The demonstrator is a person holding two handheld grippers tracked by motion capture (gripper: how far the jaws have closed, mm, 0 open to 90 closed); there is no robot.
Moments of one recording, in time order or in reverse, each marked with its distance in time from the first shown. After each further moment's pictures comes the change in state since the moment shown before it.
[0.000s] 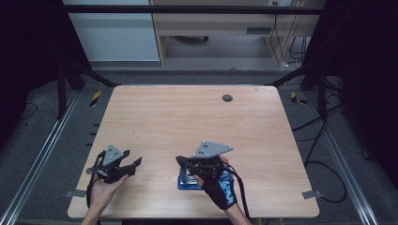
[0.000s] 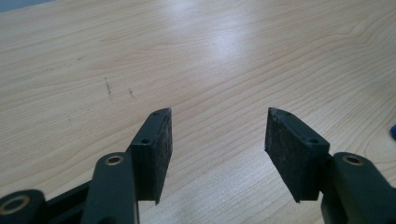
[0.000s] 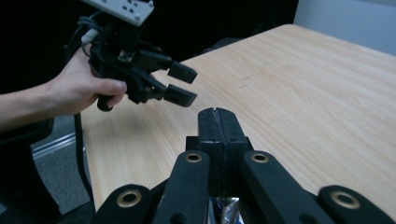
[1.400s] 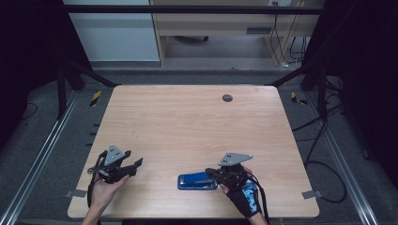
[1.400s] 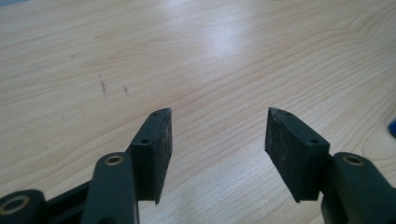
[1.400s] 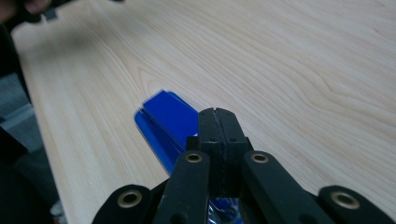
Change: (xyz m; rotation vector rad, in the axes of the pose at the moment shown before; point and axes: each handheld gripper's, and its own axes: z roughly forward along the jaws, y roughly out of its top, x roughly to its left) left arm -0.002 0.000 0.003 0.013 -0.007 0.001; right arm -0.042 -0.076 -0.032 0.212 -0.110 0.100
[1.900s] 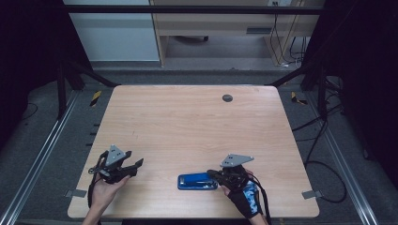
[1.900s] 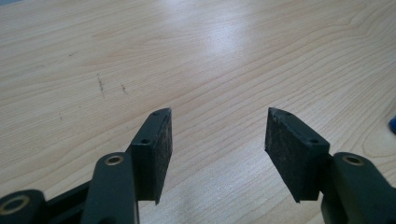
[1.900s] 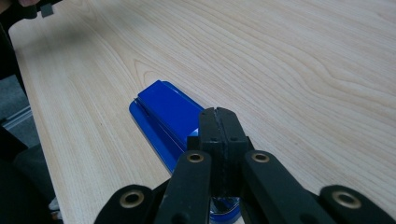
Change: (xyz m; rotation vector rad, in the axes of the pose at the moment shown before) left arm -0.002 0.000 0.001 0.008 0.001 0.009; right arm -0.004 -0.010 0.002 -0.003 0.009 0.018
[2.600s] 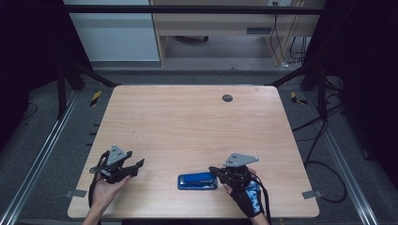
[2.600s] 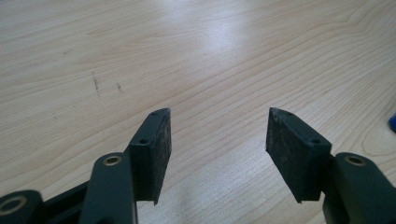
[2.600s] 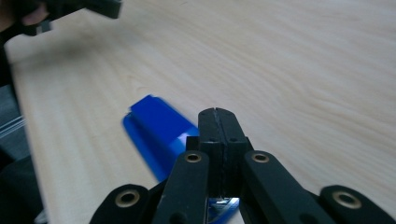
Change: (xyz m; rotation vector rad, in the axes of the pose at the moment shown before) left arm 0.000 0.000 0.003 0.011 -0.013 0.003; right arm -0.005 0.002 -0.009 -0.076 -0.036 -0.020
